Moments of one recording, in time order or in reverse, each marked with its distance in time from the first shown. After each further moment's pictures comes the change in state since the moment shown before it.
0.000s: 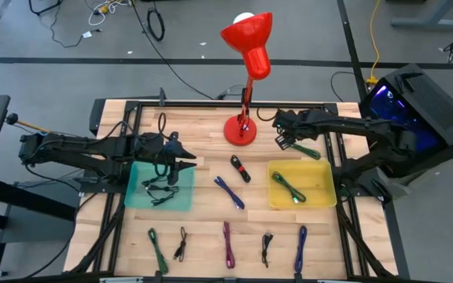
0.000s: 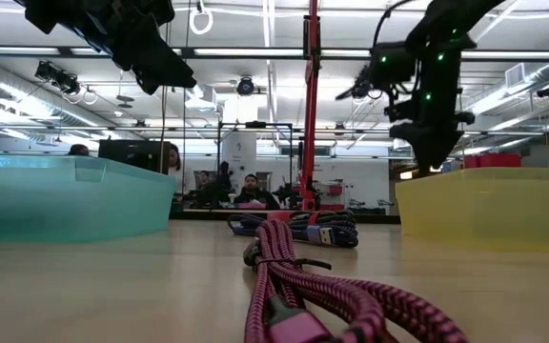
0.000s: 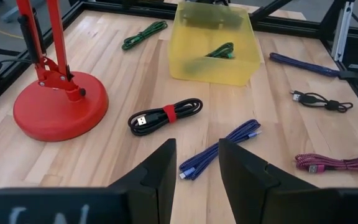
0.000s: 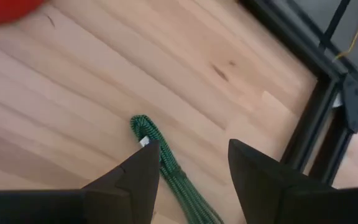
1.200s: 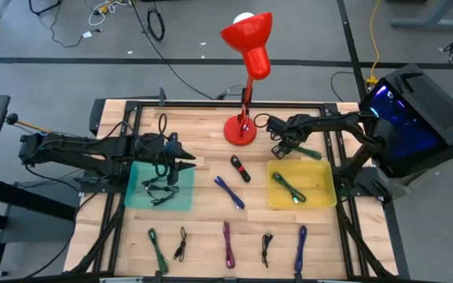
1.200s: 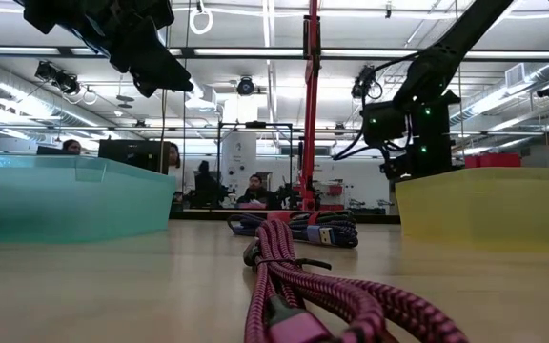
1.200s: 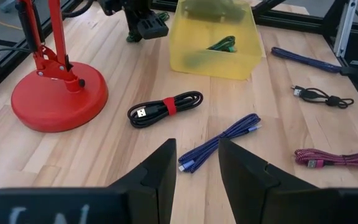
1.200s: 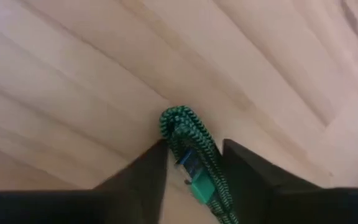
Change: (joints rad) left arm 0.000 0.000 0.000 -0.026 0.000 -0.017; right arm -0.087 0.276 -0.136 0.206 -0.194 -0.114
